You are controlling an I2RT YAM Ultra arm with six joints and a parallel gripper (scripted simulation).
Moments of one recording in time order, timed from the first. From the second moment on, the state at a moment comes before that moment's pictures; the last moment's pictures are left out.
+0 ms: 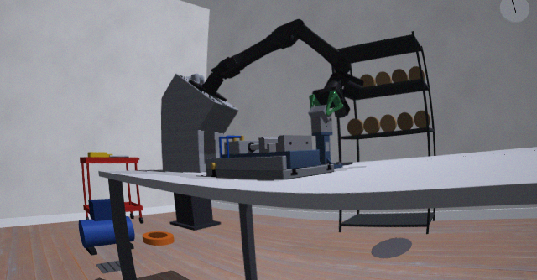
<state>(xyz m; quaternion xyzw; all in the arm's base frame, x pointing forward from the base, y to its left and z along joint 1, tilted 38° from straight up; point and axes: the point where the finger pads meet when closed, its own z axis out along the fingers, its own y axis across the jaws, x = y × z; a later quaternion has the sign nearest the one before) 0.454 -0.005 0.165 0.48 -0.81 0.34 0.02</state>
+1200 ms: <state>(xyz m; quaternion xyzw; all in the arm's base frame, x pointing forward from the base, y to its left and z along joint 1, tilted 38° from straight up) 0.456 0.002 0.155 0.49 -0.81 0.32 0.00</state>
